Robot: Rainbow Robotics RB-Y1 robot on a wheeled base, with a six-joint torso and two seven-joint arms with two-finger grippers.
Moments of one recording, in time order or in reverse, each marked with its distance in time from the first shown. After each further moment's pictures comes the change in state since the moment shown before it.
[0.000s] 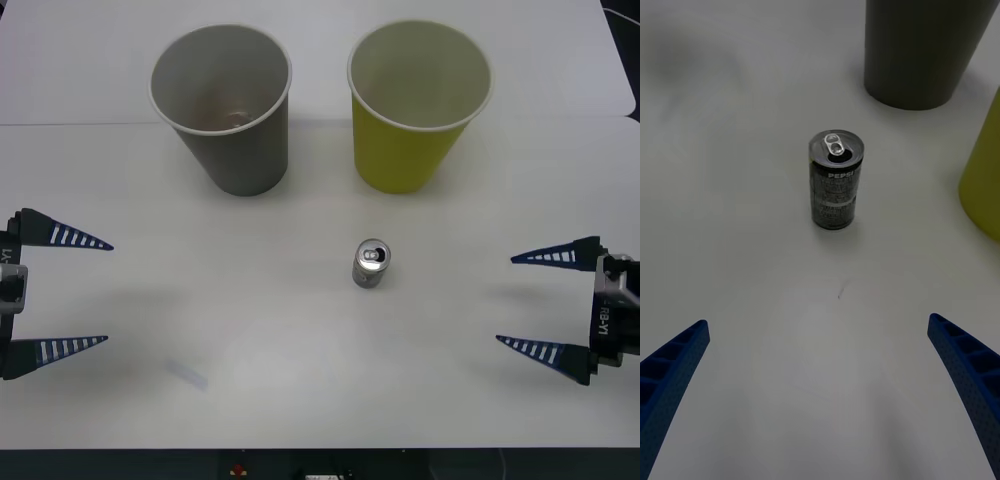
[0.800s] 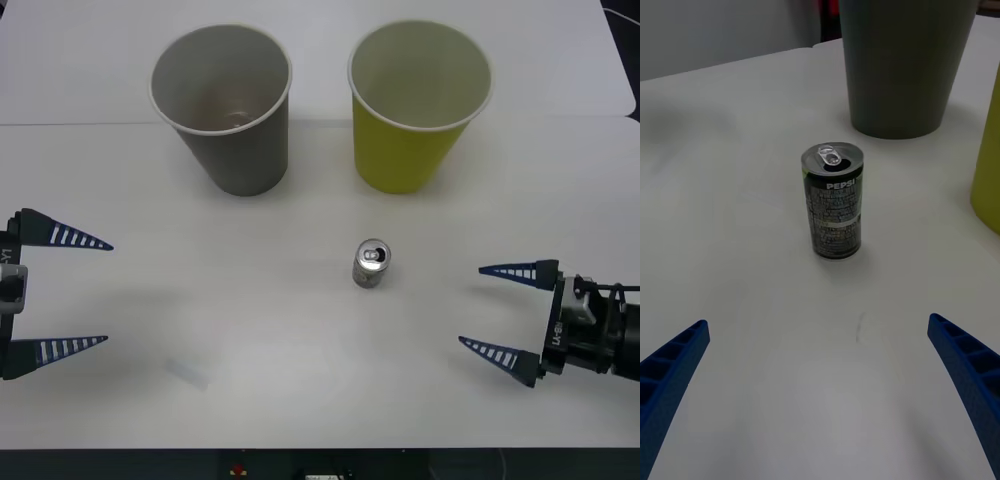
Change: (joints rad) right arm -0.124 0.263 0.031 0.370 -0.080 -0.114 0.282; left arm 0.000 0.000 0.000 0.000 0.000 0.000 0.000
